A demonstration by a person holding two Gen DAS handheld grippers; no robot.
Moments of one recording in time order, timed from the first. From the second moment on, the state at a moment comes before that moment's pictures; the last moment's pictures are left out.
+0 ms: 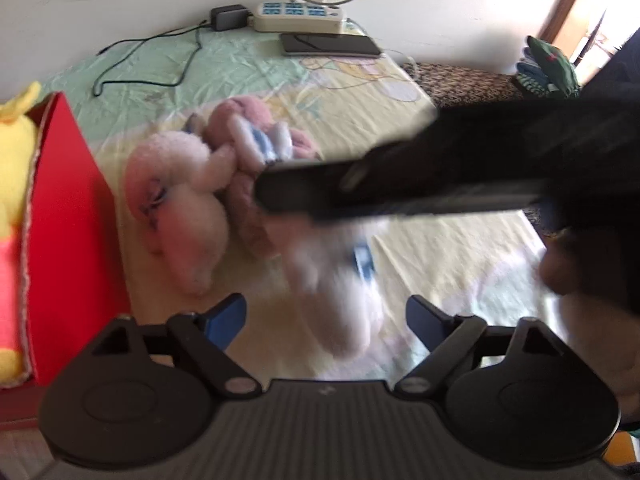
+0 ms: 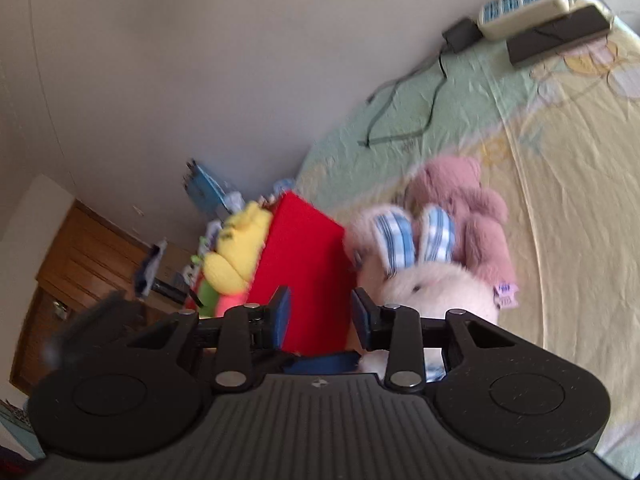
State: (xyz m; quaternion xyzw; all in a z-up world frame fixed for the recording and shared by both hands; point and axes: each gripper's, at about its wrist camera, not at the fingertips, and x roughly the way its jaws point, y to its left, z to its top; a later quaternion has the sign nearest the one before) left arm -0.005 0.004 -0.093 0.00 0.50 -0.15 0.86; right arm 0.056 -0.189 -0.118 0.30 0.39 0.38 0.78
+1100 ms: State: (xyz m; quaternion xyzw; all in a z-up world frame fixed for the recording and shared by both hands) left arm -0.010 0.003 -0.070 0.01 0.48 -0.18 0.86; right arm 0.018 -0.200 -0.104 0.28 0.40 0.33 0.81
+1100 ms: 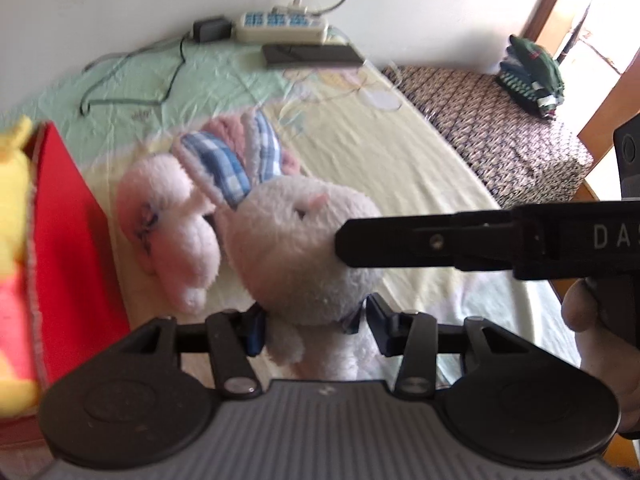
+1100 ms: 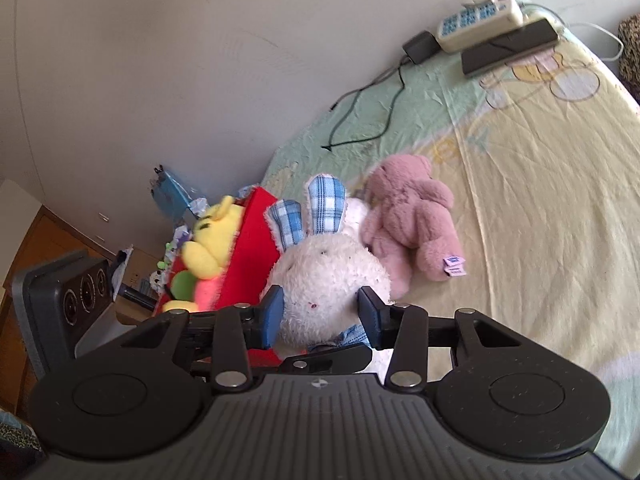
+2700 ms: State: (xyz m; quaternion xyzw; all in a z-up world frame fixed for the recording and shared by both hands) left arm -0.010 0.279 -0.066 -0.01 0.47 -0.13 0.87; right arm 0.013 0.080 -0.084 0.19 0.43 0.28 0.84
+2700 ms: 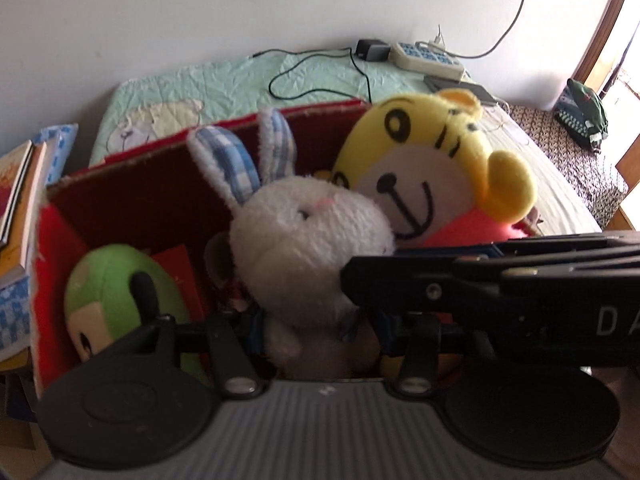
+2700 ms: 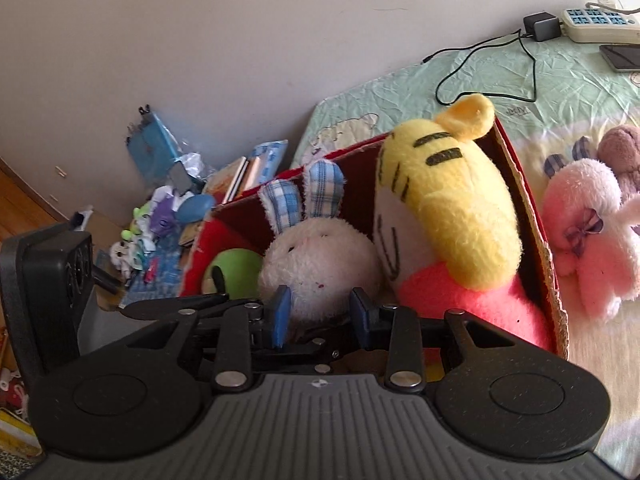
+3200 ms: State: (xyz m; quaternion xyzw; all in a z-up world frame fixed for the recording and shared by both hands) left arm -0.011 0.271 -0.072 0.03 0.49 -0.08 0.87; right arm 0.012 0.077 -0.094 0.18 0.43 0.24 0.85
